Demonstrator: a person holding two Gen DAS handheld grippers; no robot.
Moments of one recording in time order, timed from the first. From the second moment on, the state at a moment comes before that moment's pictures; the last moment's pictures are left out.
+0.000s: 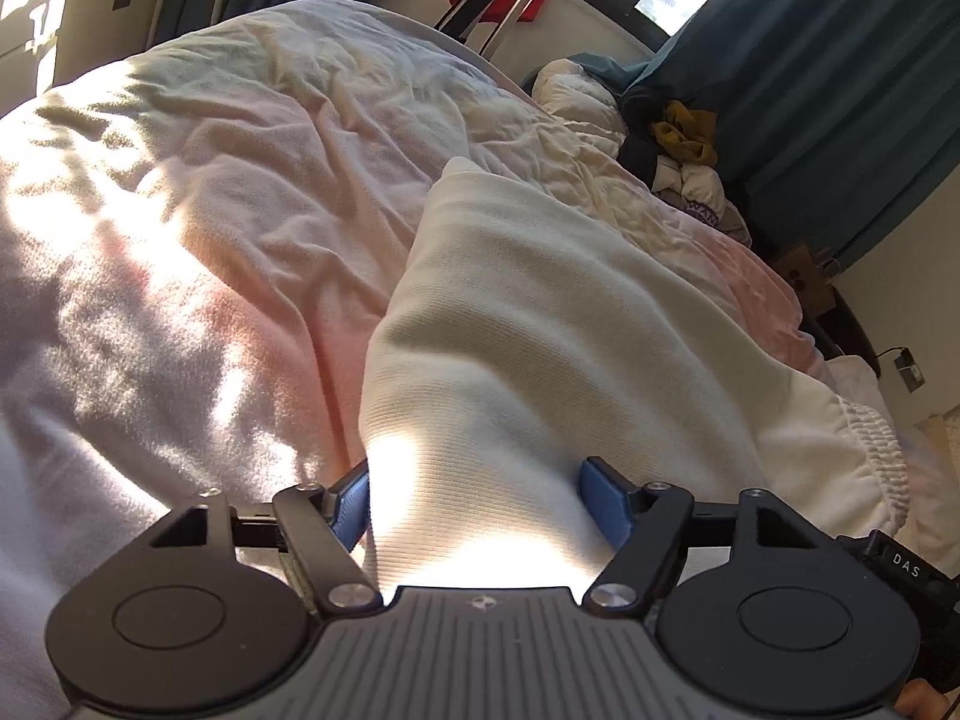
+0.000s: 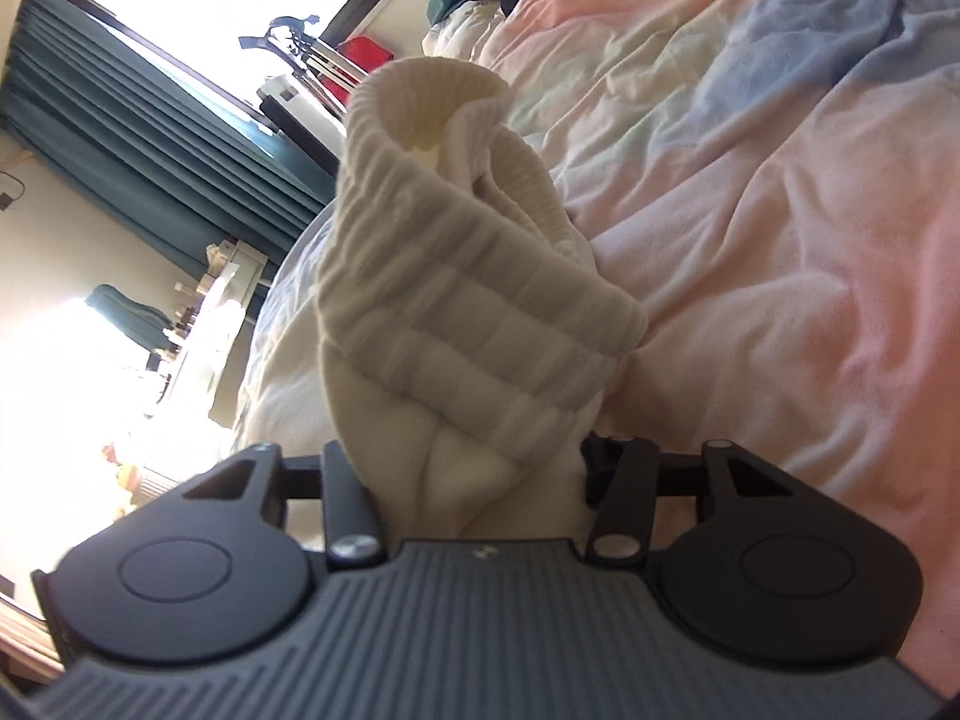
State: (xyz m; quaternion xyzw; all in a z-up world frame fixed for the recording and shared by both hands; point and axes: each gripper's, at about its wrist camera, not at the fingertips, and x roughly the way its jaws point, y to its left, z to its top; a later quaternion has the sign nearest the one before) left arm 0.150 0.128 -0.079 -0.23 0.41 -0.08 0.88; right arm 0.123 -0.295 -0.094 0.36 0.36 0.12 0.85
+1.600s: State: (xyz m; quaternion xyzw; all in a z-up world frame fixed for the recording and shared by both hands) left arm 0.066 -0.539 -0.103 0.00 0.41 -0.47 0.78; right arm -0.157 -0.785 -0.122 0.45 0.13 -0.19 0.86
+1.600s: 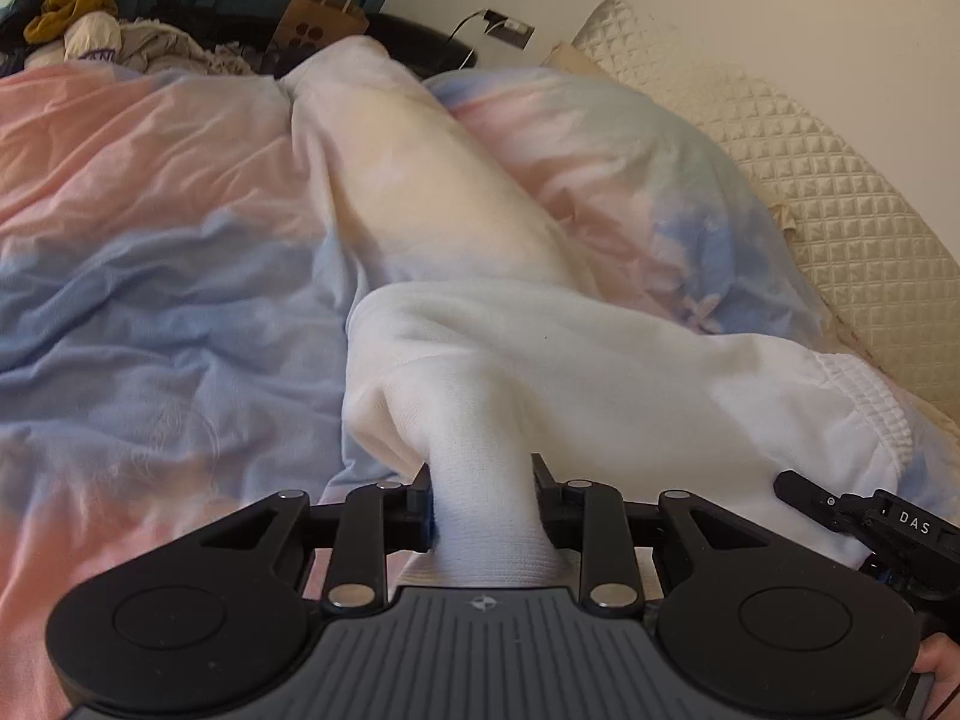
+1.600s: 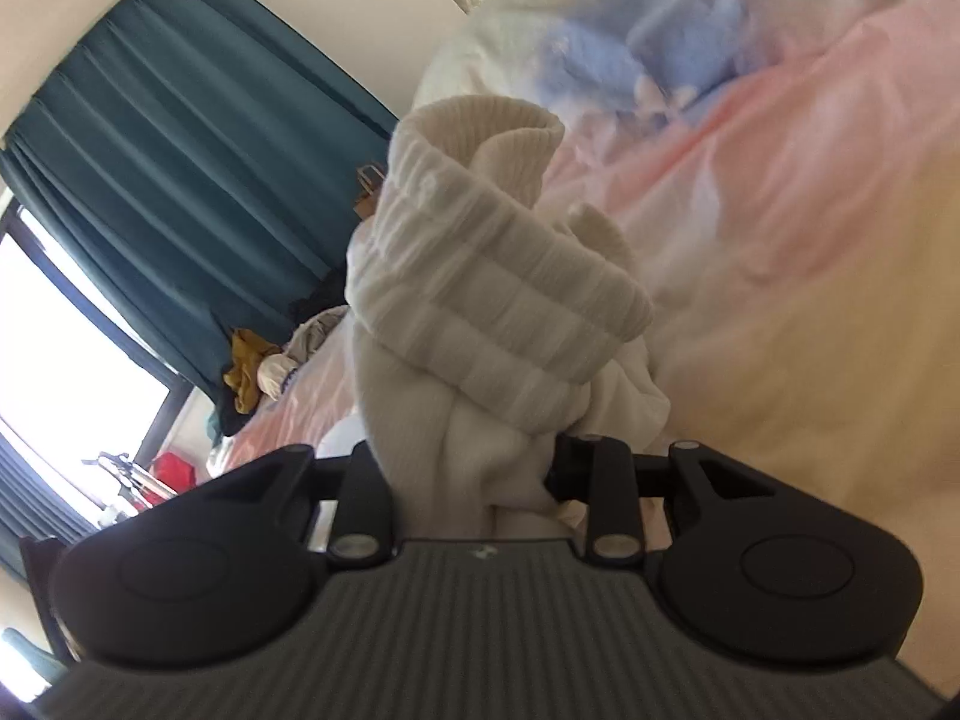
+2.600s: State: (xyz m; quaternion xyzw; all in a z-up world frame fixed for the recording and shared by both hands) left arm -0.056 -0.376 0.088 0.04 0.24 -0.47 0.85; right arm -0.249 -0.671 0.046 0.28 0.13 -0.28 0.91
